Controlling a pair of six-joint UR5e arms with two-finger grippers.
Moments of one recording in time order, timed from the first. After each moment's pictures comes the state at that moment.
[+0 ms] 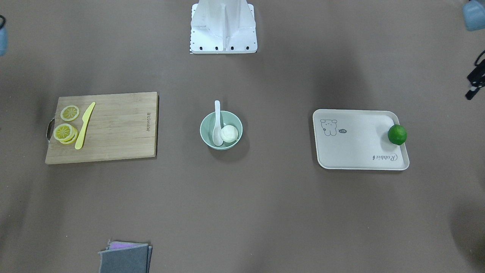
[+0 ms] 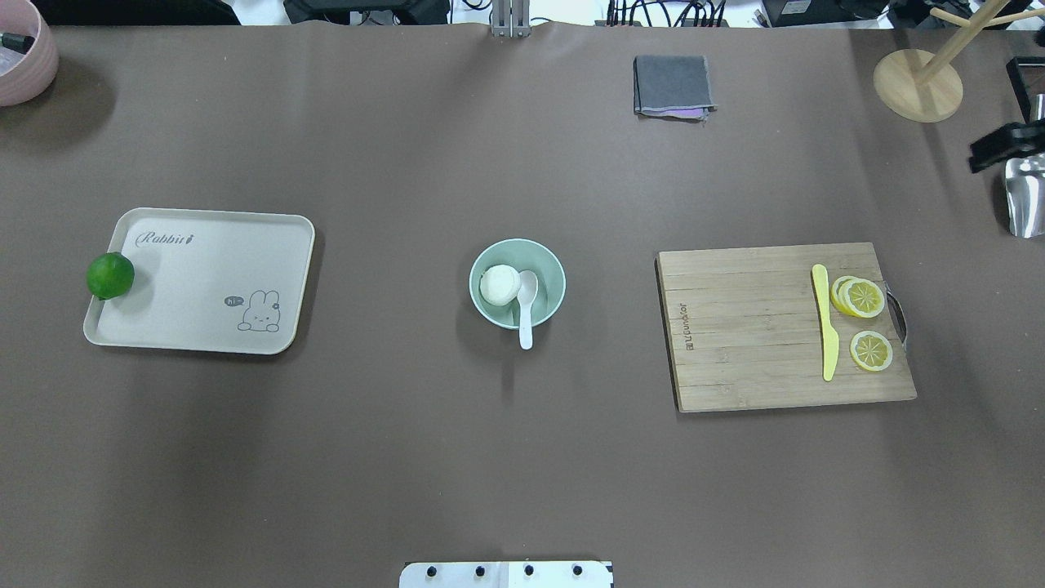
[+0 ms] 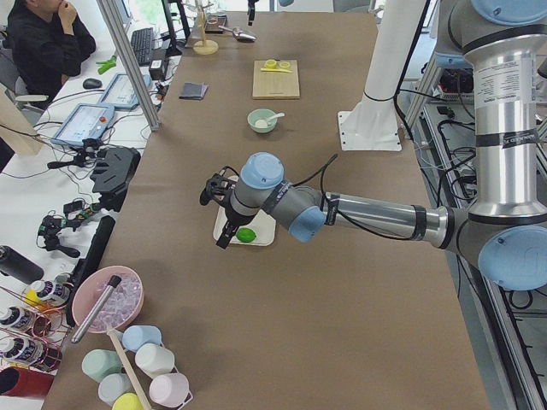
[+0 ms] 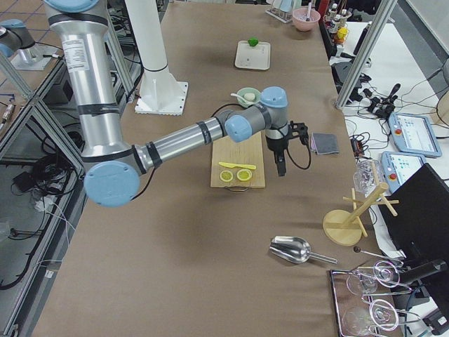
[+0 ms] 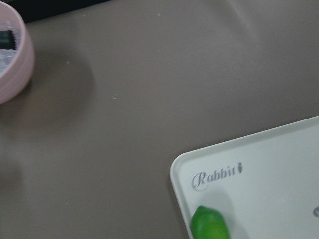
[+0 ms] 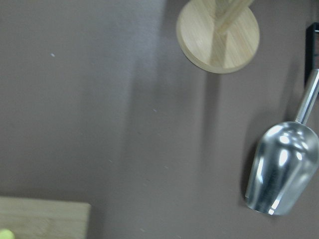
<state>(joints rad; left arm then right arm) -1.49 -1.44 -1.82 -2.04 -2.33 -0.14 1.32 -1.52 1.79 -1.45 2.12 0.27</state>
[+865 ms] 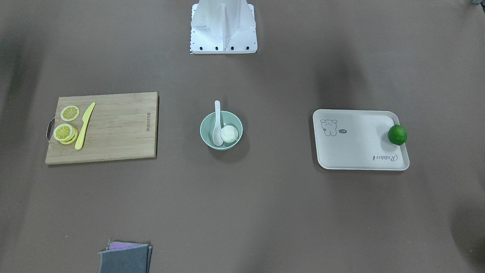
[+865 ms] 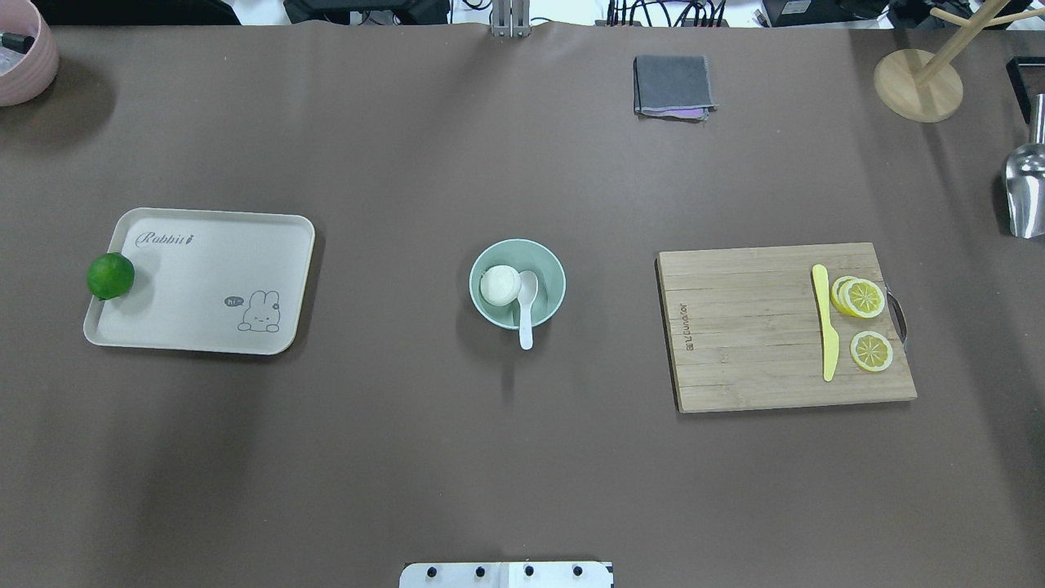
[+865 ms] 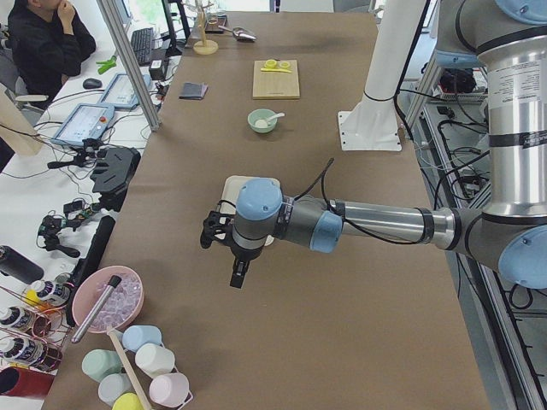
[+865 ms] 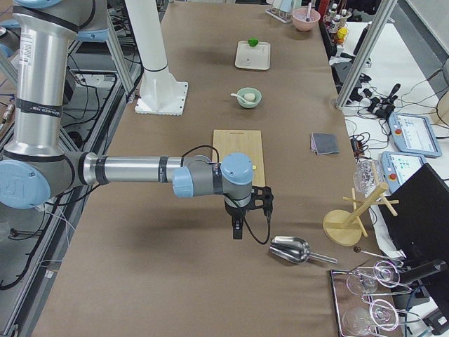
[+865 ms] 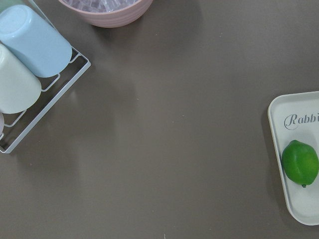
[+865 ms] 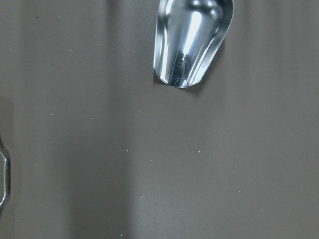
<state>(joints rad) -1.59 -1.43 -1.80 -1.78 -2.36 -0.05 1.51 -1.75 1.77 -1.46 2.32 0.12</state>
